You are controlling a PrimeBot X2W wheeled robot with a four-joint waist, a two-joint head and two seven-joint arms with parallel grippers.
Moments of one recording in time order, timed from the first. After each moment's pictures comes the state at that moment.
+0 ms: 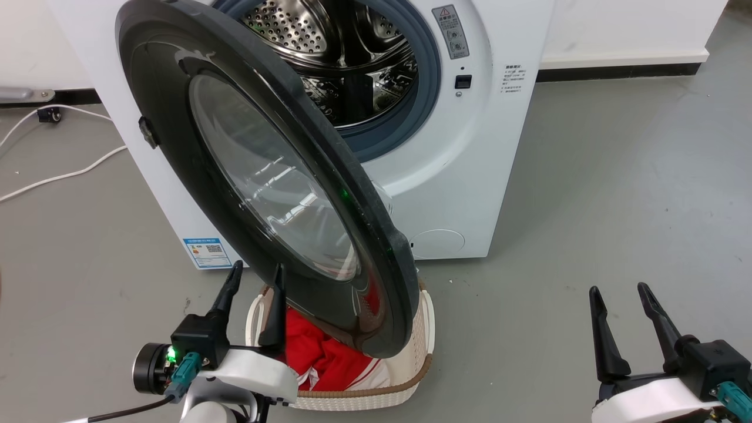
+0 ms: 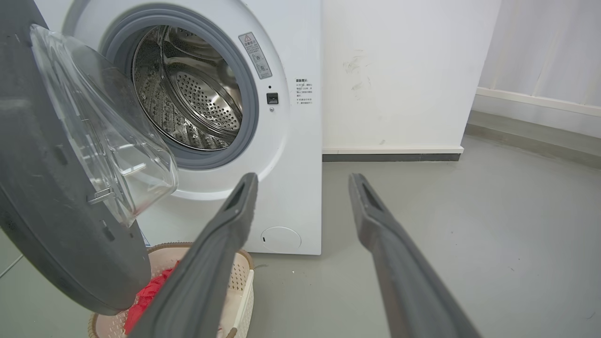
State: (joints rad) left arm -0.11 0.05 -0.09 0.22 -0.13 -0.05 -0.26; right arm 0.08 -0.05 -0.03 -0.01 0.08 0.13 -0.17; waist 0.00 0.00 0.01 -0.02
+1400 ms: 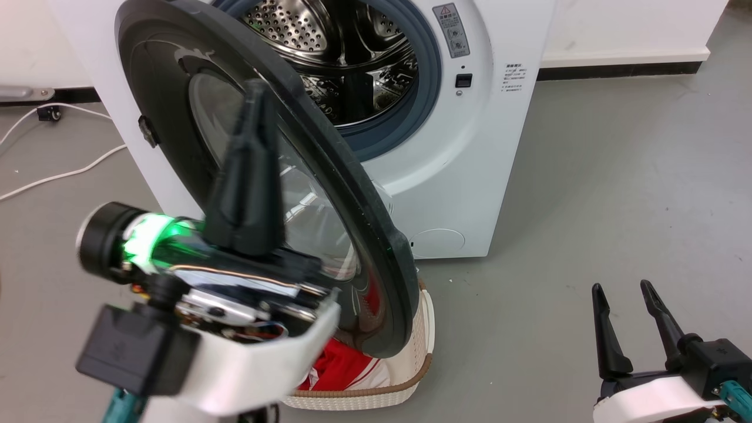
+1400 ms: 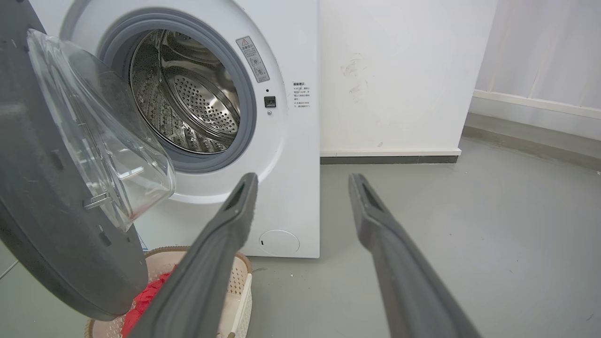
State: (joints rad) left arm -0.29 0.05 -0.24 -0.44 -0.12 -0.03 -0.26; right arm 0.08 -0.05 -0.03 0.00 0.08 0.13 -0.17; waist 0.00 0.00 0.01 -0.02
